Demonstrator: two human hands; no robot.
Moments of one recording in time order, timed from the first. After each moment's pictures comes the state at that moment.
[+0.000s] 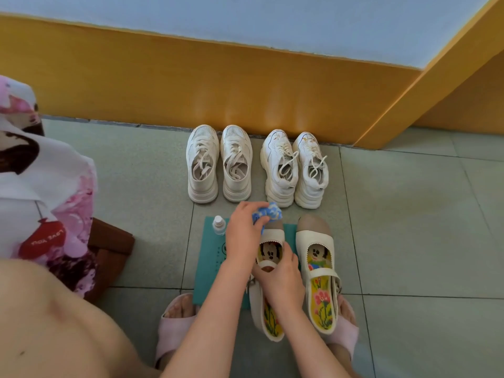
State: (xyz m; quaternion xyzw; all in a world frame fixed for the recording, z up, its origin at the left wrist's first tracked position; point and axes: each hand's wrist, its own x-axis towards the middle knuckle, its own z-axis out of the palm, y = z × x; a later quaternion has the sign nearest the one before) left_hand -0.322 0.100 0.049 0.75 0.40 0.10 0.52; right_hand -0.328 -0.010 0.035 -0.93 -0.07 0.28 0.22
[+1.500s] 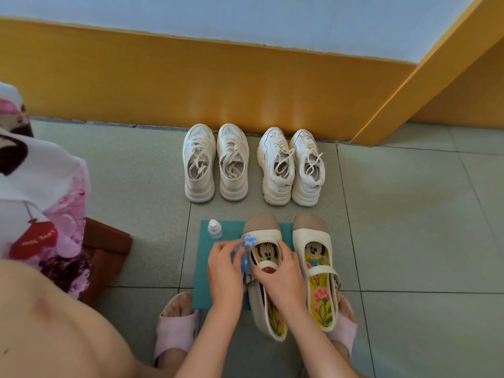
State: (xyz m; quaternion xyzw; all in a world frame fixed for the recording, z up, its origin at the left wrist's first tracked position) left_hand -0.379 0.058 0.024 0.72 0.52 0.14 0.45; right_hand -0.319 -0.030 0.025 -0.92 -0.12 0.28 0.26
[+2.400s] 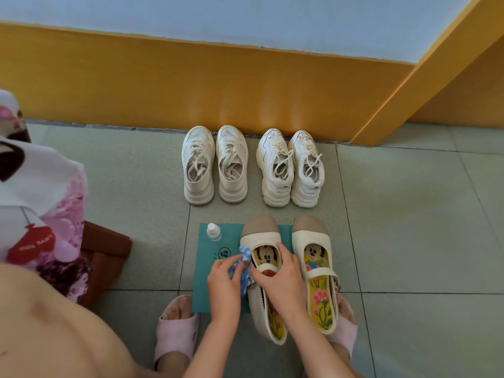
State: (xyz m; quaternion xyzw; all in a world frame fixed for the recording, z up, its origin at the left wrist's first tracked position) left_hand -0.392 0.047 0.002 0.68 0.54 0.11 0.49; right_hand -0.318 -0.033 0.027 -0.91 -0.12 0.29 0.26
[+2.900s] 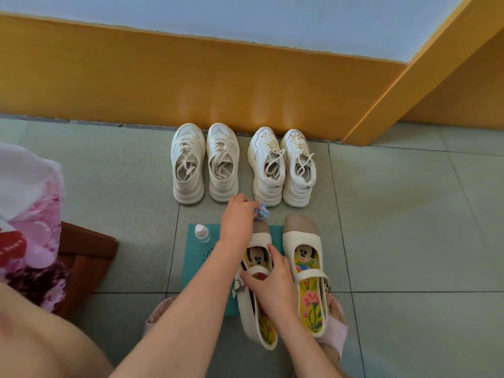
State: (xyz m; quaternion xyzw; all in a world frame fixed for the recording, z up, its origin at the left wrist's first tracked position) left_hand -0.279 0.111 0.008 0.90 0.31 -0.01 0.32; right_hand -0.317 -0.037 0.024 -0.90 -0.11 0.29 0.30
